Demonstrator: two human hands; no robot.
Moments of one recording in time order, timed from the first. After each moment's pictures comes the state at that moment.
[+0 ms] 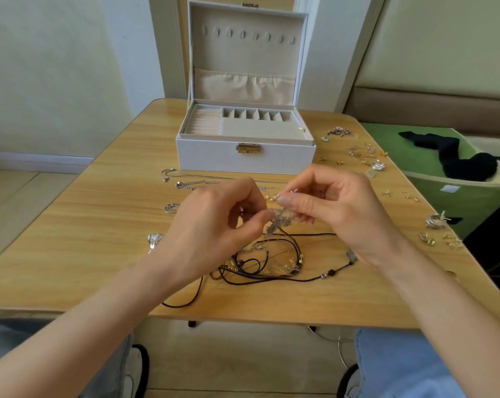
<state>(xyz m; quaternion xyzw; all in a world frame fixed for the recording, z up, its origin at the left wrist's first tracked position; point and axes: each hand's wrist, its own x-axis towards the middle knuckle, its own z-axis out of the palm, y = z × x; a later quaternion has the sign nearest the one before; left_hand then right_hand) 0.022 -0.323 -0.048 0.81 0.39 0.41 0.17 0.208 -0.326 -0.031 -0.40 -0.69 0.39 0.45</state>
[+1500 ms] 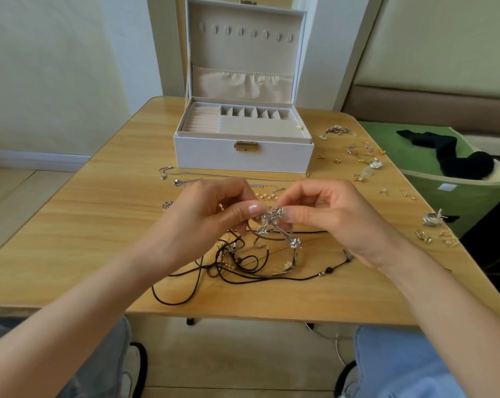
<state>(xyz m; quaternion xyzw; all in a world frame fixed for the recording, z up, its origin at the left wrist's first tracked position) 0.010 -0.315 -0.046 0.78 0.38 0.36 0.35 0.211 -0.326 -0.034 -0.42 -0.68 0.47 0.39</state>
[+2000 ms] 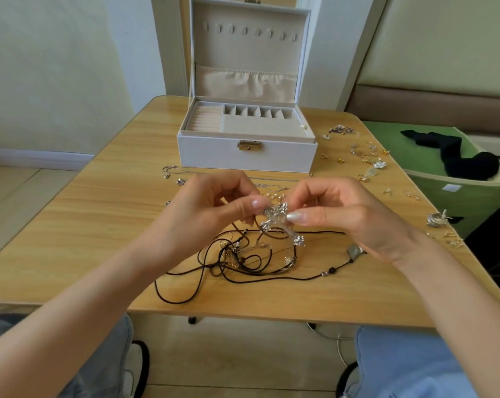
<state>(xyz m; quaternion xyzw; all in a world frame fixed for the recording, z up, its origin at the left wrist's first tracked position) 0.011 -0.316 -0.042 0.74 0.36 0.40 0.40 0.217 -0.327 -0.026 -0.39 -0.72 0.48 0.33</state>
